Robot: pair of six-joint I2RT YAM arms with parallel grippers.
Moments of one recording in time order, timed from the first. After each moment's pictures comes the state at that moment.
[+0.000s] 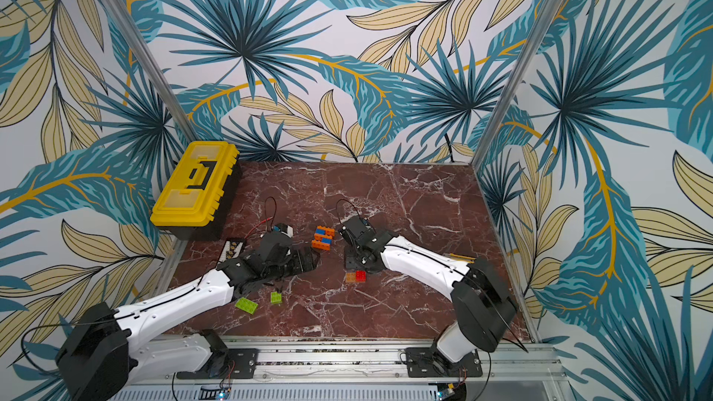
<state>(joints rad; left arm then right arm) -0.70 1.16 0.67 -0.30 -0.05 -0.91 0.75 1.52 1.05 -0.66 0.12 0.74</state>
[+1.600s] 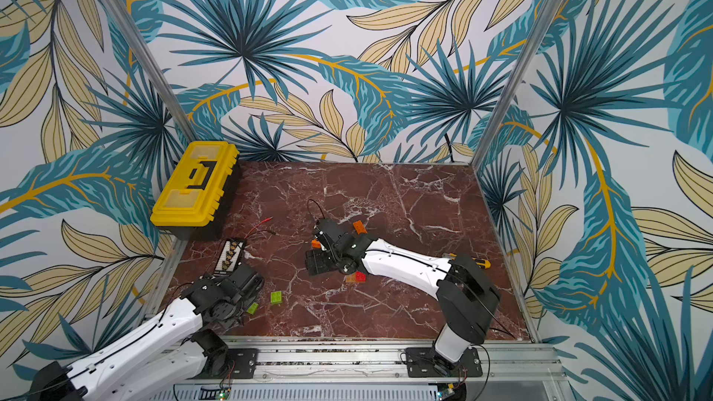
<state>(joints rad) -0.59 0.88 0.50 -1.02 -0.32 -1.55 0.90 1.64 1.17 -0.45 -0.04 0.60</state>
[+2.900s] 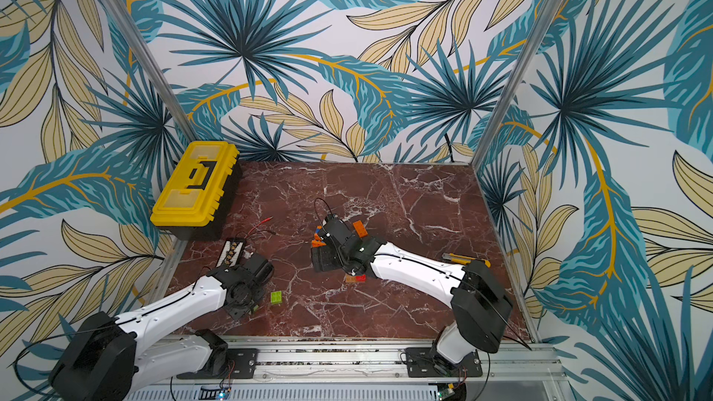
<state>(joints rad) -0.52 1.14 0.52 -0.89 -0.25 -1.41 0.90 1.53 1.10 -0.44 0.11 0.63</state>
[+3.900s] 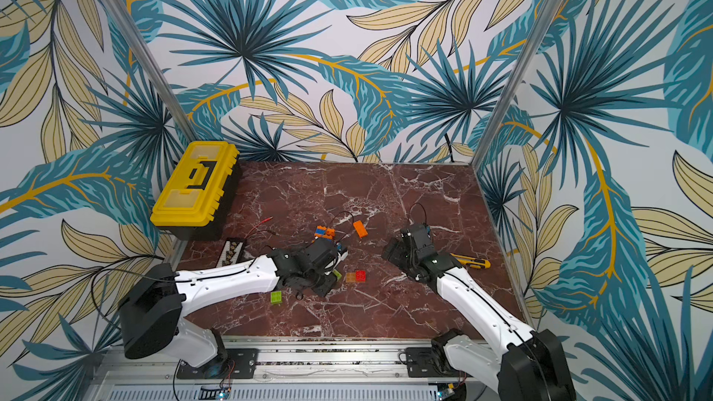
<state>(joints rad) -0.98 1.58 1.00 -0.55 0.02 -0.18 0.35 1.07 0.65 -0.52 0.00 0.90</state>
